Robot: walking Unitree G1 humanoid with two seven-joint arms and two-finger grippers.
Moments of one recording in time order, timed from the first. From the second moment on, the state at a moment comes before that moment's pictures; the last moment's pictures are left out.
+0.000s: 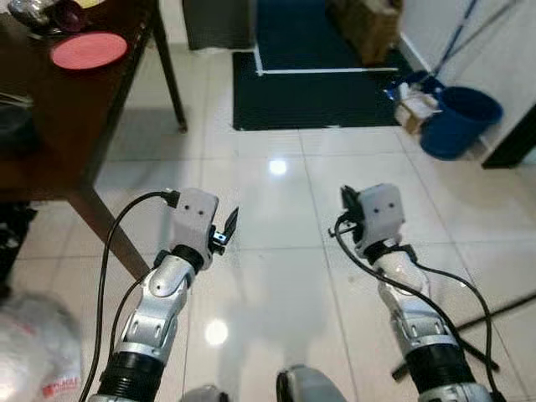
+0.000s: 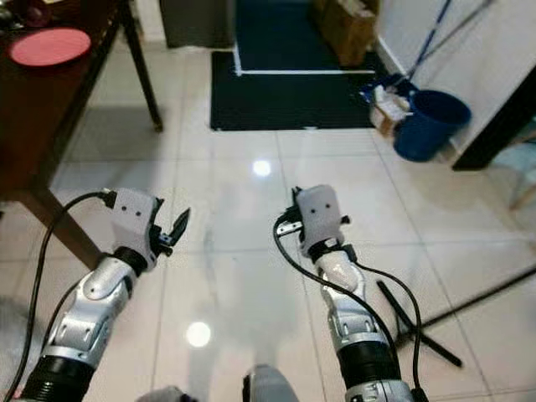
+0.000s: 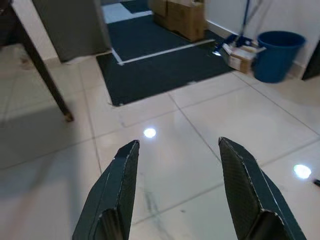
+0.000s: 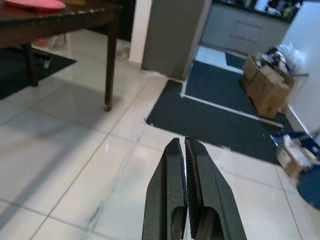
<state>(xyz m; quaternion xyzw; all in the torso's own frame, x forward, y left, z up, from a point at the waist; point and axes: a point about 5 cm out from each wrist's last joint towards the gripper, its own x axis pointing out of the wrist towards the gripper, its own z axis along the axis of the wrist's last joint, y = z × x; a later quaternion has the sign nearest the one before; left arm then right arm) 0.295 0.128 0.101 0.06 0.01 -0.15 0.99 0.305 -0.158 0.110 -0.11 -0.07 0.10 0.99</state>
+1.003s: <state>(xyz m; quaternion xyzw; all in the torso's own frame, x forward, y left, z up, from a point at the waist) 0.296 0.127 0.102 0.05 0.01 -0.16 0.99 0.305 -0.156 0.109 -0.10 -0.06 0.09 0.99</state>
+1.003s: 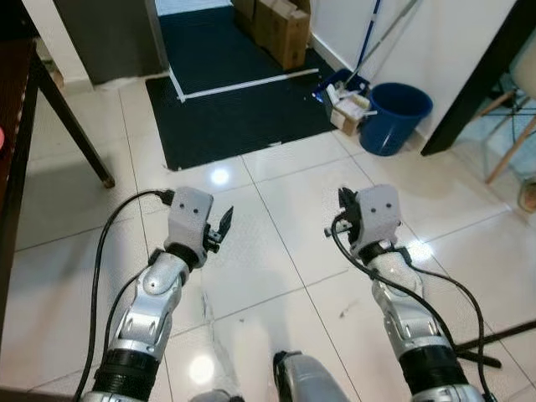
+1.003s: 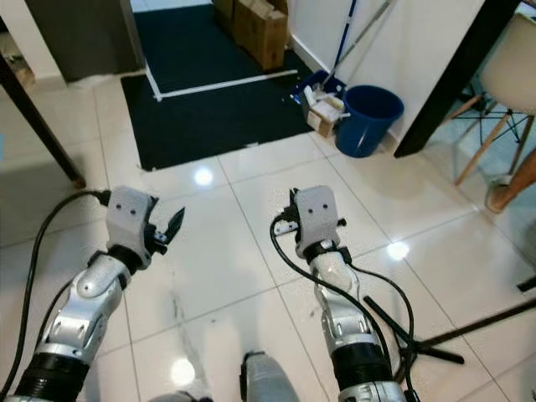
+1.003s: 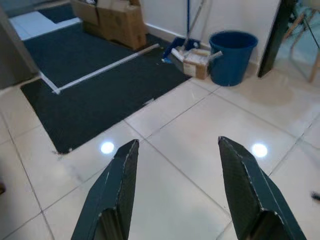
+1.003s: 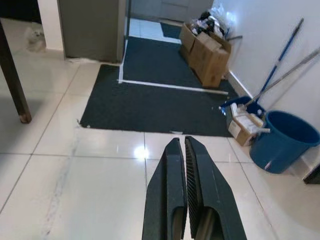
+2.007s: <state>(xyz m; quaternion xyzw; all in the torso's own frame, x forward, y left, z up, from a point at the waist) 0.288 0.140 0.096 0.05 0.03 -0.13 0.99 0.310 -0.128 0.132 -0.05 -0.09 0.15 0.98</state>
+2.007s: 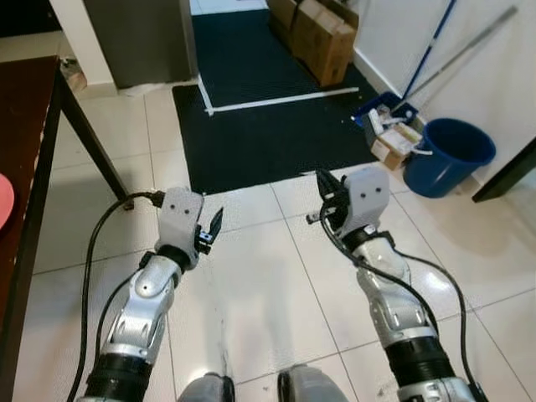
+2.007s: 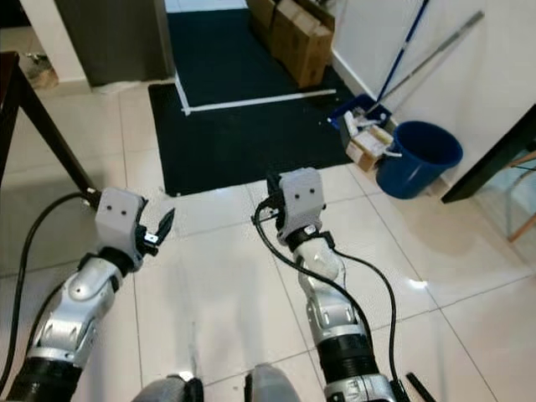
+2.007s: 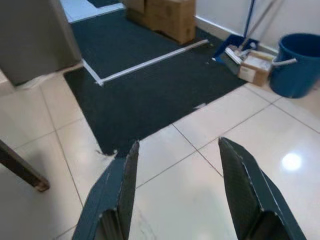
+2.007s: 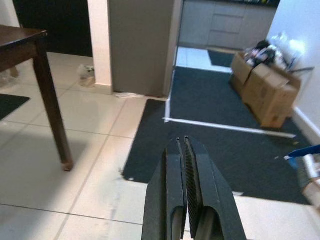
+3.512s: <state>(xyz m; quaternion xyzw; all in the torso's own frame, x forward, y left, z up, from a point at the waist) 0.280 0.140 0.127 0.05 0.02 -0.15 0.99 0.265 -0.095 0.214 0.43 -0.13 0.46 0.77</state>
